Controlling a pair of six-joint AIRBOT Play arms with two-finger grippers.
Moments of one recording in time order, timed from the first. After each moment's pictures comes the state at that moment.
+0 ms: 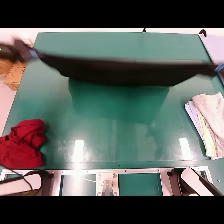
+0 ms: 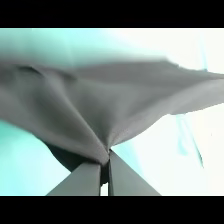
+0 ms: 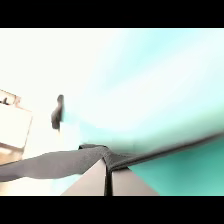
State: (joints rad) left arm 0.33 -1.36 1.71 0.56 -1.47 -1.20; right arm -0.73 -0.97 1.15 -0.30 1.34 1.20
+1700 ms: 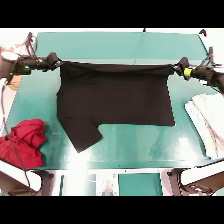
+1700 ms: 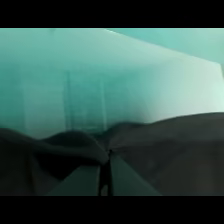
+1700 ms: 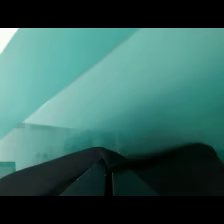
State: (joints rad) left arm 0.17 -1.81 1.62 0.55 -0.90 -1.08; right arm -0.35 -1.75 1.43 -0.42 0.78 1.12
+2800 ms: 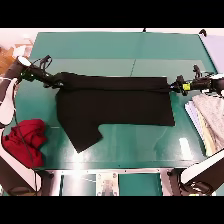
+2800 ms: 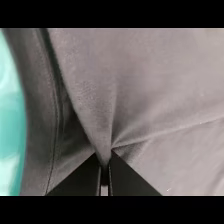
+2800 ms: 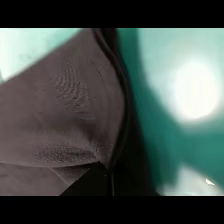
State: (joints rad) left arm 0.16 -1.95 1.73 0.98 -1.25 -1.29; right arm -0.45 -1.95 1.56 -0.72 1.19 1.24
